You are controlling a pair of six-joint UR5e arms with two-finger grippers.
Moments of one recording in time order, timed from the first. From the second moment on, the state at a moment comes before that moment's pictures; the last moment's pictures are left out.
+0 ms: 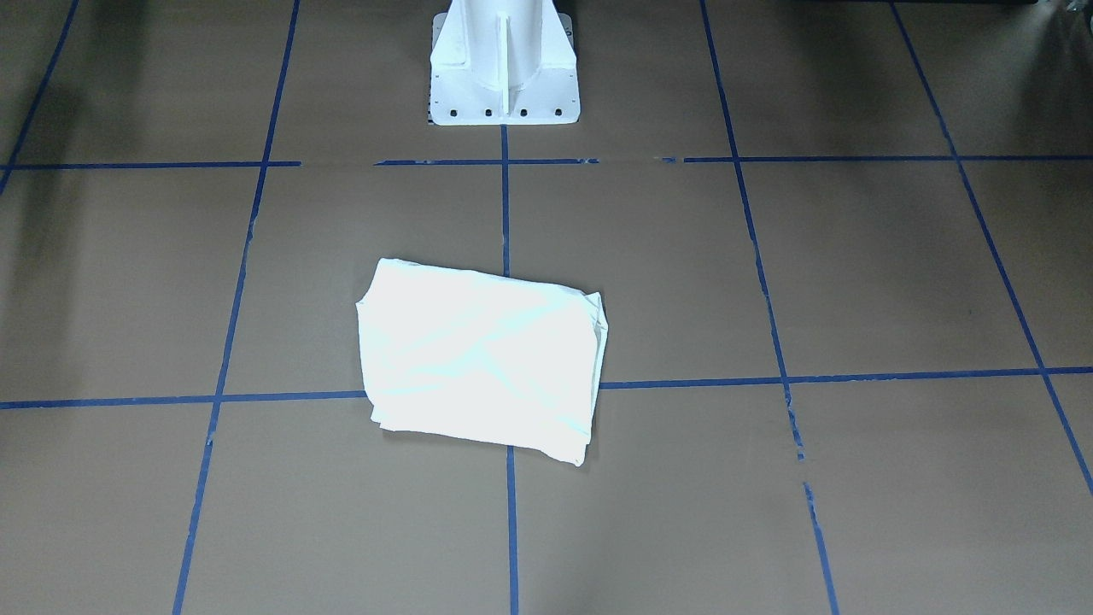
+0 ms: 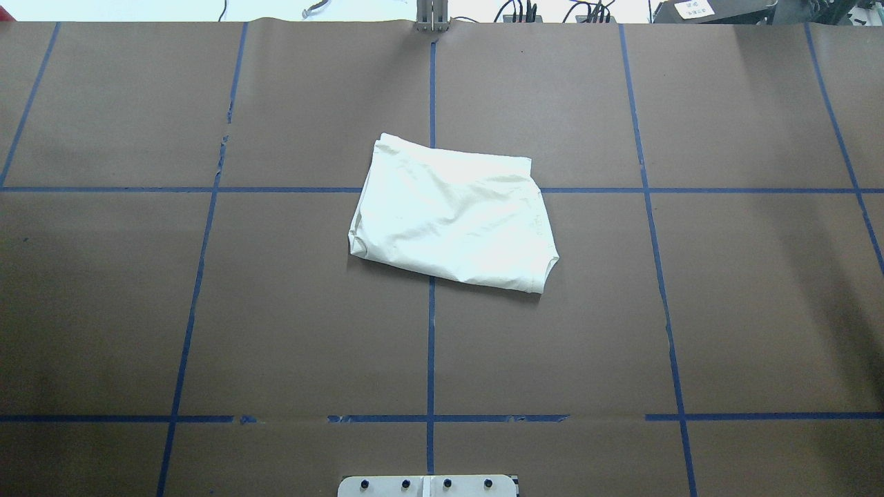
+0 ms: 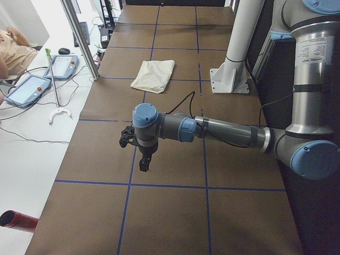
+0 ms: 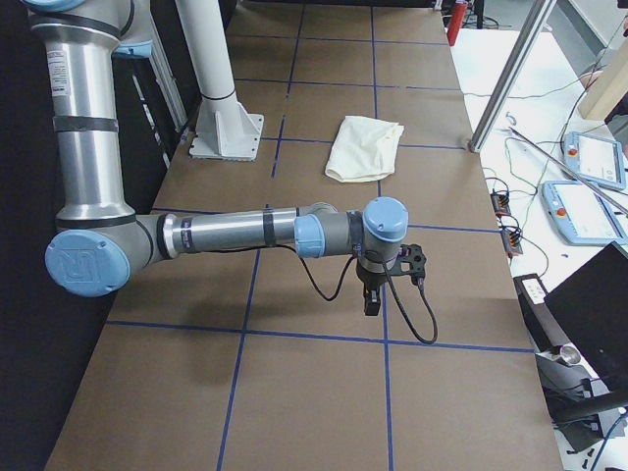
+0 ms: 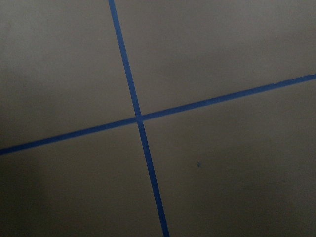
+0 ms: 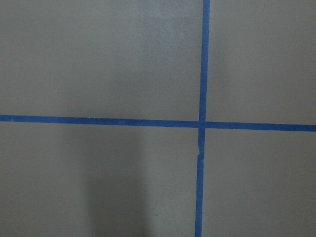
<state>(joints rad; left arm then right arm) -1.51 -1.50 -1.80 -1.54 -2.37 0.08 1.50 -1.53 1.66 -1.58 2.35 0.11</state>
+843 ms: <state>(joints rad) -1.57 -1.48 -1.78 -1.54 -2.37 0.08 1.50 -1.54 1.62 -1.57 2.35 0.11</state>
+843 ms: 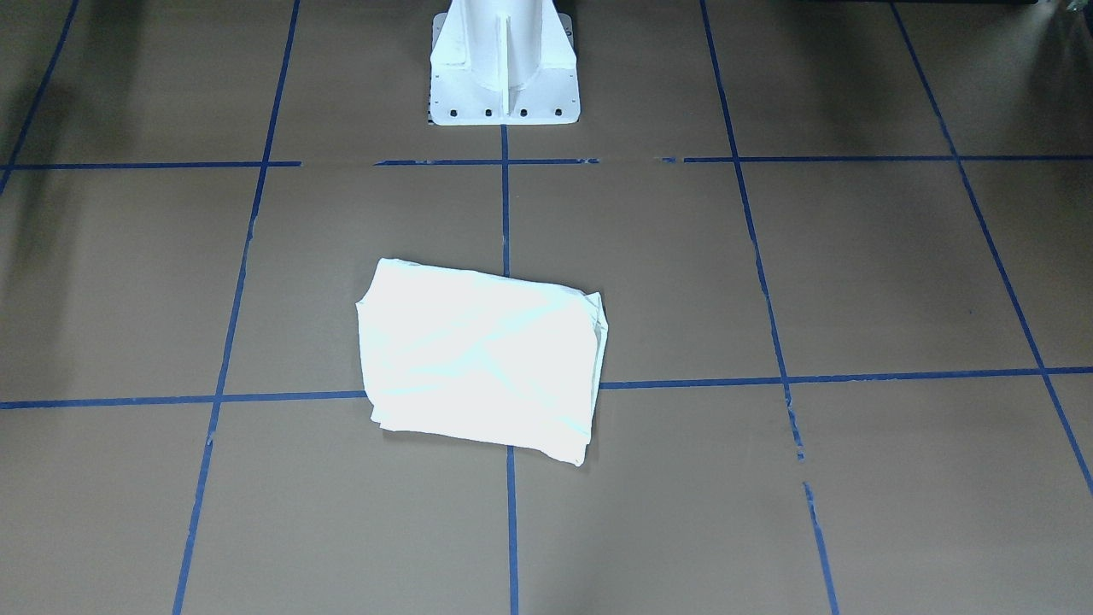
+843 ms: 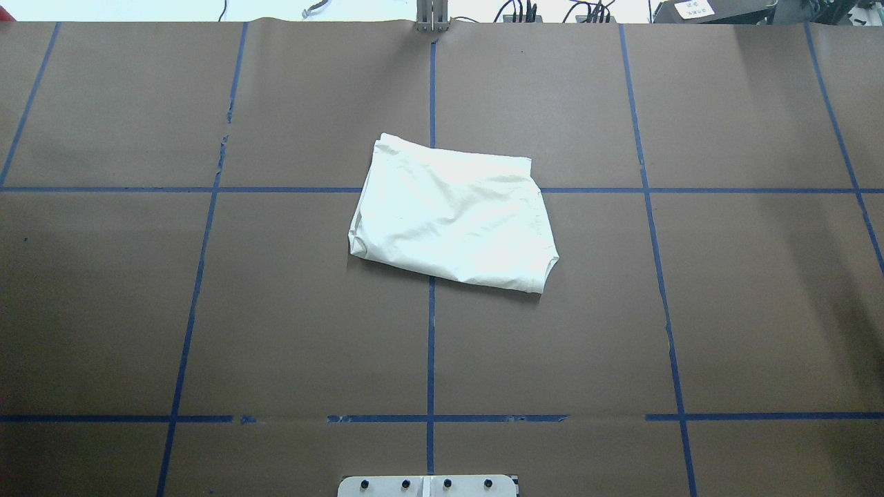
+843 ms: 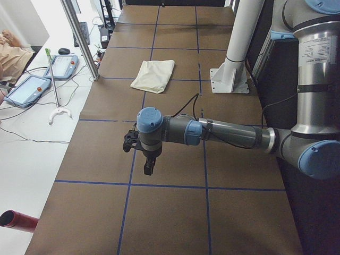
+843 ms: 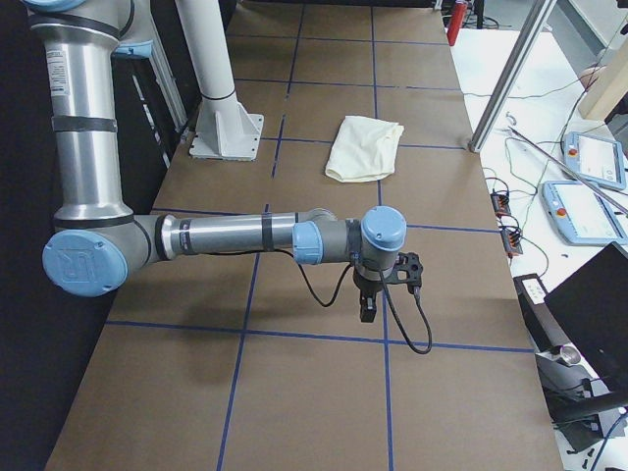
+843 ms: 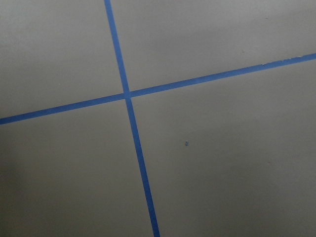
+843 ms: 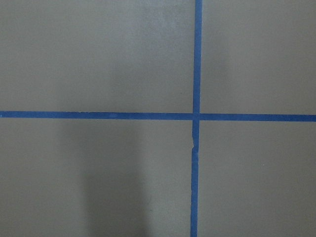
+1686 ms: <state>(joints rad) -1.58 -1.50 -1.71 -1.54 -2.37 0.08 1.50 -1.53 1.62 -1.57 2.37 0.11</state>
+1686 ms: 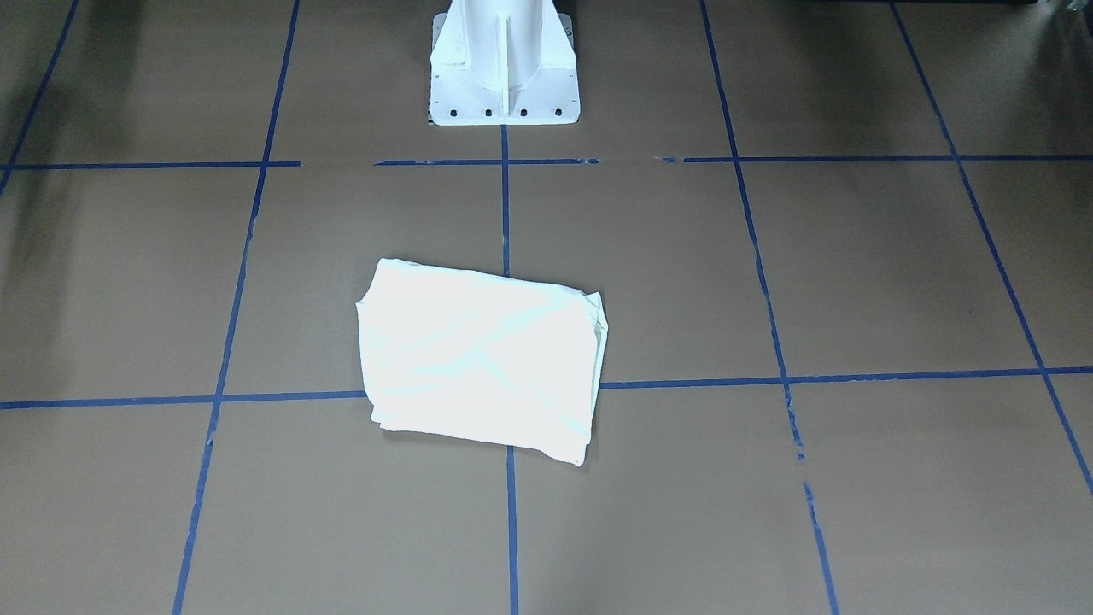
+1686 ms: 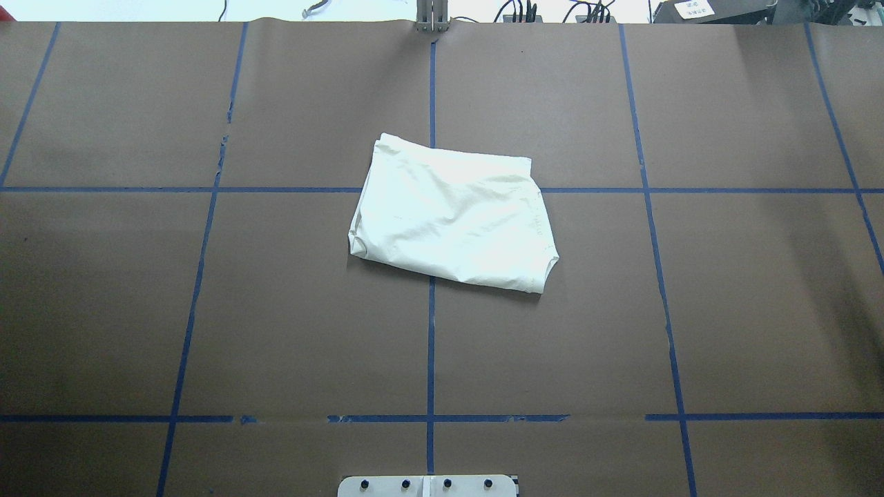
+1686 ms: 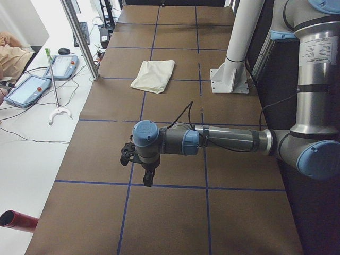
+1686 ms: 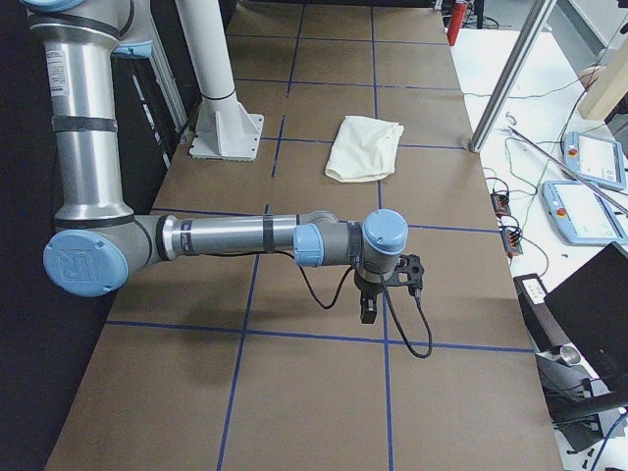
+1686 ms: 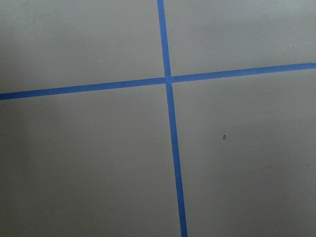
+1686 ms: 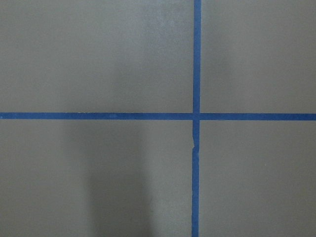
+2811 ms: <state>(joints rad) -1.58 -1.51 -1.69 -1.55 -2.38 0.08 1.50 -1.54 1.64 -1.57 2.37 0.11</state>
